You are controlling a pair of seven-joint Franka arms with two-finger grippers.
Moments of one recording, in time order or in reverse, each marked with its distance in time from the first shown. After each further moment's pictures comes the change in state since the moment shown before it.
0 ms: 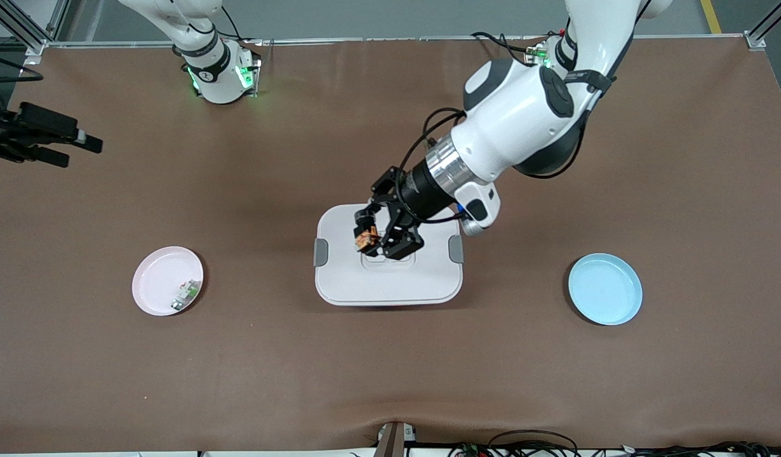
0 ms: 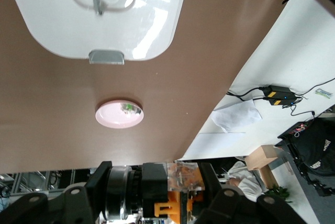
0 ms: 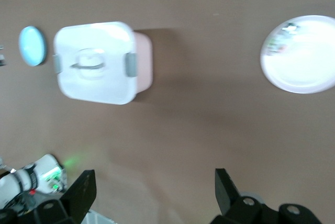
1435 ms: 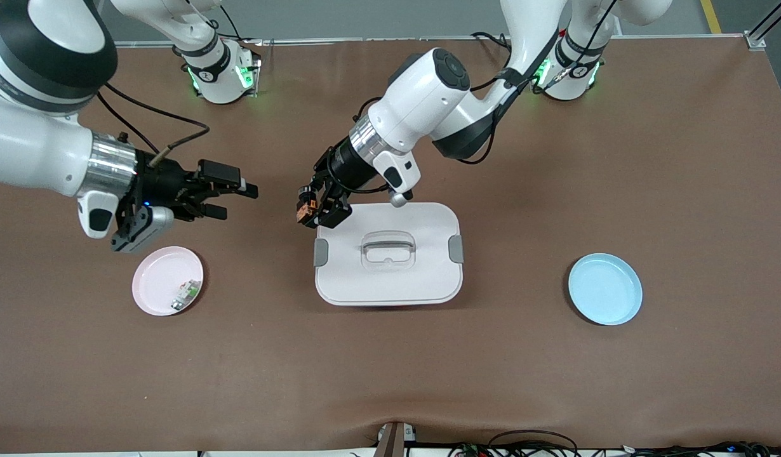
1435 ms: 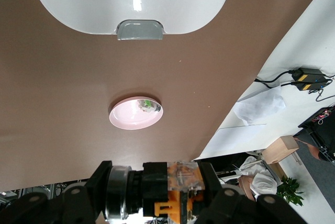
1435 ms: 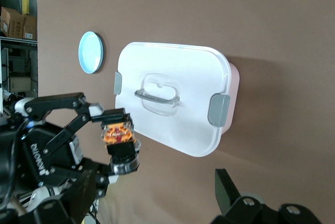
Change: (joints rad) left arm -0.267 0.086 0.131 -0.008 0.051 0.169 -0.059; right arm 0.299 0.158 0.006 -0.086 0.164 0.409 0.004
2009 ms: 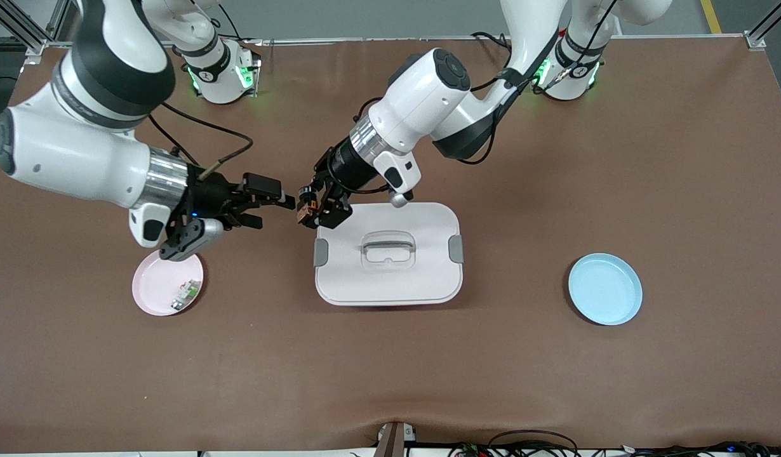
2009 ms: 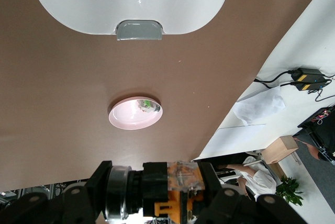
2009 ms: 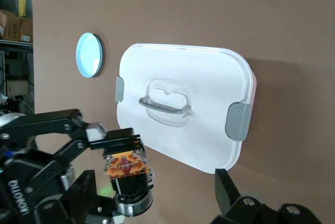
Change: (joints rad) left arm 0.000 0.000 0.001 0.000 0.000 0.001 0.000; right arm 0.096 0.047 0.000 -0.030 0.001 0.111 0.045
